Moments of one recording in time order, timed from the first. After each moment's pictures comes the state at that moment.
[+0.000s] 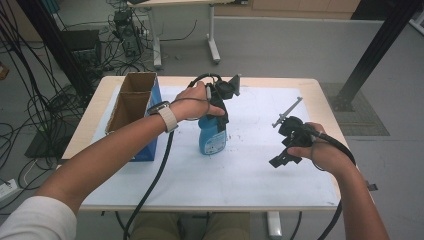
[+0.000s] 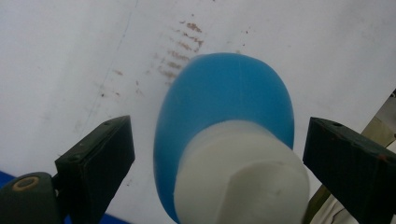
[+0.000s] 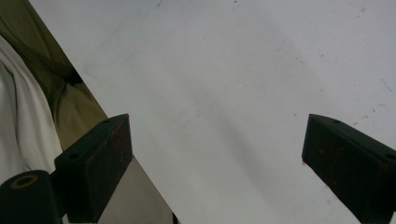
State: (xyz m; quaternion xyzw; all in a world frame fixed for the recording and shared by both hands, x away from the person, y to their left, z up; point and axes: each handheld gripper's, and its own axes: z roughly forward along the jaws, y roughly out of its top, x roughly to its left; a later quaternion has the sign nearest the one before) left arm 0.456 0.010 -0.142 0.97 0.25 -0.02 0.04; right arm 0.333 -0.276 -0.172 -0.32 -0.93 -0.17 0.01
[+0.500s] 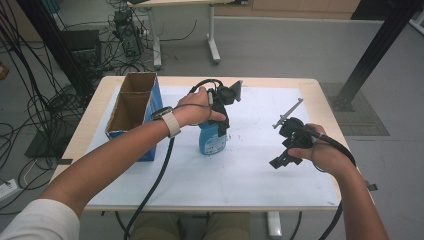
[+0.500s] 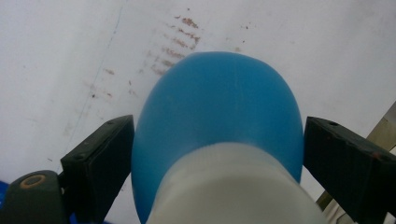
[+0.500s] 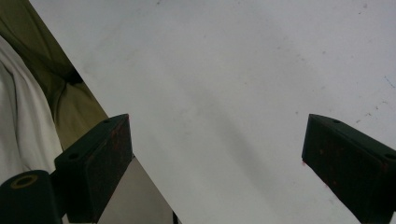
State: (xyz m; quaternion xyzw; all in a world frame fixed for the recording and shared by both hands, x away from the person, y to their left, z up) left arm 0.454 0.006 -0.154 0.97 0.25 -0.02 0.03; right arm 0.331 -0.278 -0.173 -0.32 -0.93 -0.17 0.01
